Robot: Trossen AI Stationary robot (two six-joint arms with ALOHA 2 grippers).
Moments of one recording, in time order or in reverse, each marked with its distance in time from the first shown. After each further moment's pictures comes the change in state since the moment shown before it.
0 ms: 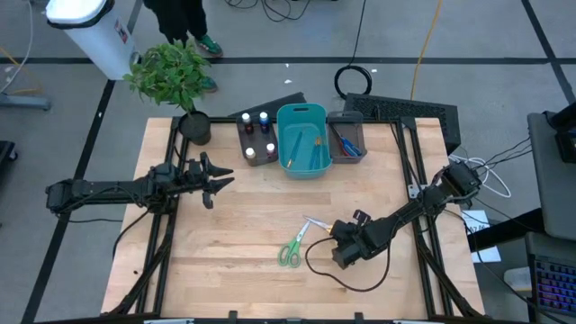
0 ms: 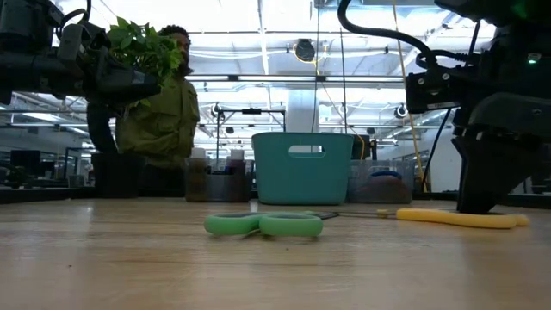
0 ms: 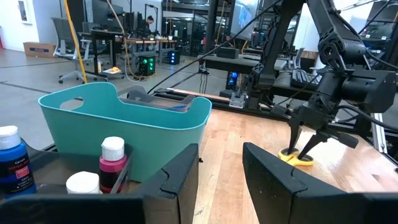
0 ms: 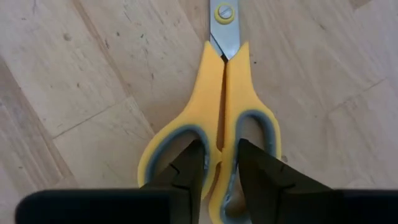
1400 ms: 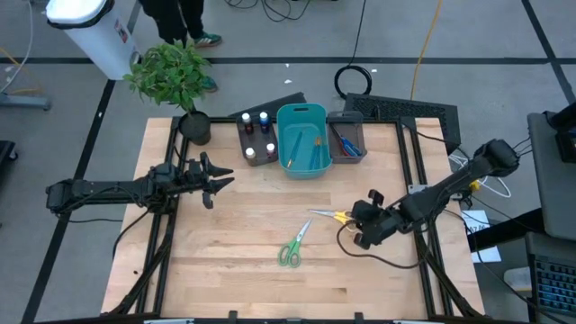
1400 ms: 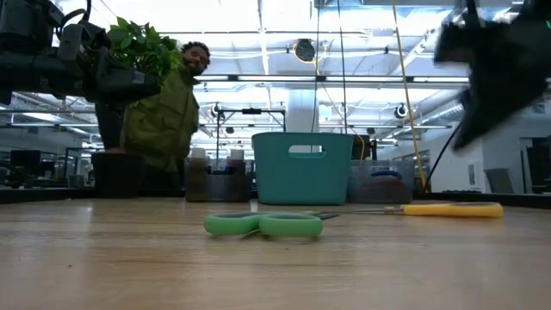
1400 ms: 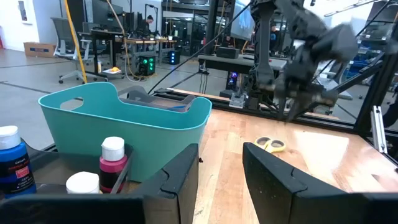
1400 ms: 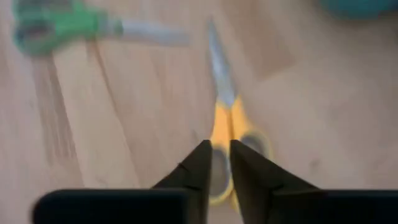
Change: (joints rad) left arm 0.000 0.000 0.000 0.000 0.000 0.000; right arm -0.009 -0.542 -0.222 0.122 0.083 -0.185
